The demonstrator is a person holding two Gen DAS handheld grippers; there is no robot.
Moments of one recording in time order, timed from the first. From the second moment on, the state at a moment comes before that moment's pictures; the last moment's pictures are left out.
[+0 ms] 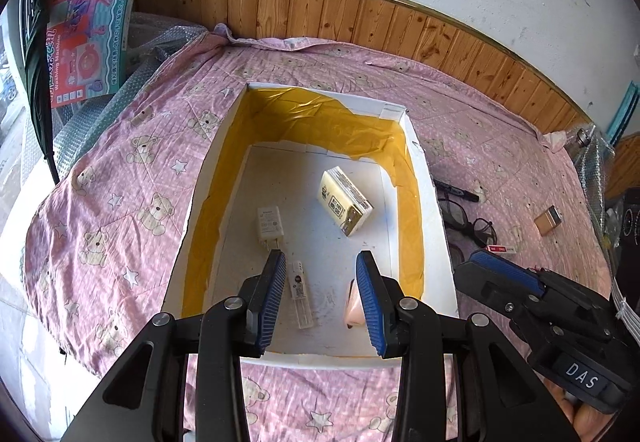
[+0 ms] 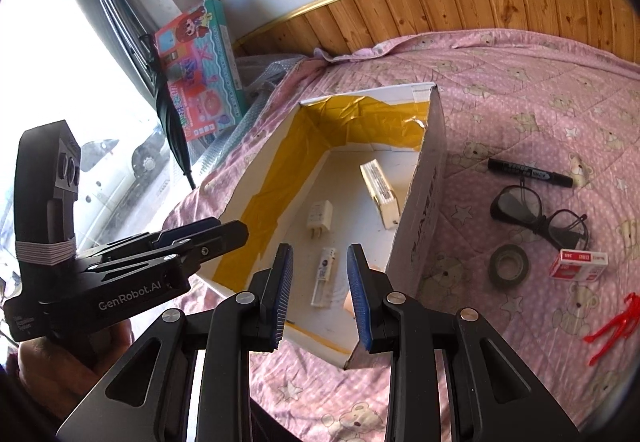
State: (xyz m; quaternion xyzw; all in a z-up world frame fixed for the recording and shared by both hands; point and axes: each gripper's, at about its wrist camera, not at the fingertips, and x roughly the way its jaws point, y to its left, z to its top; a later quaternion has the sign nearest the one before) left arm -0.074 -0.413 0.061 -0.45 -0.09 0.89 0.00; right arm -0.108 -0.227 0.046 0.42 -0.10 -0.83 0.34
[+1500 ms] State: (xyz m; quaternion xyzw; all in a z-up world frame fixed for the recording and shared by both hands) left arm -0.016 -0.291 0.102 -0.43 -0.02 0.90 0.06; right arm -0.036 -0.093 0.055 0.39 -0.19 -0.85 0.30
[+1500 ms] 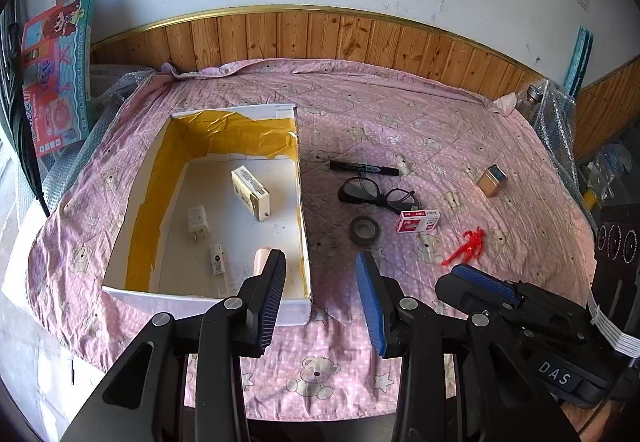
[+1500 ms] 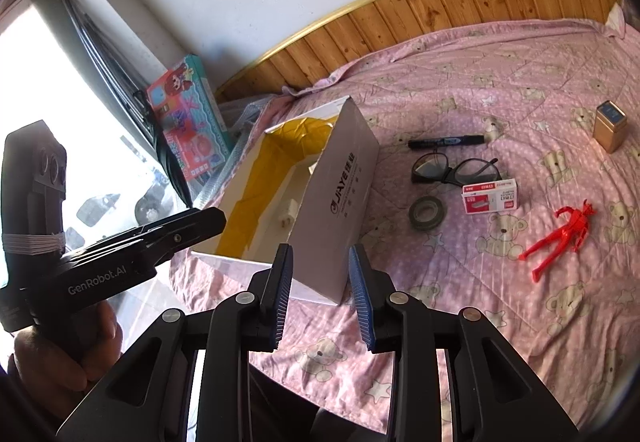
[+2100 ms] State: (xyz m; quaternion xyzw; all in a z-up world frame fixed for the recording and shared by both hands) left arm -0.041 -0.241 0.068 -0.46 0.00 0.88 0.09; right arm -0.053 -0.023 0.013 0.41 -0.24 -0.85 0.22
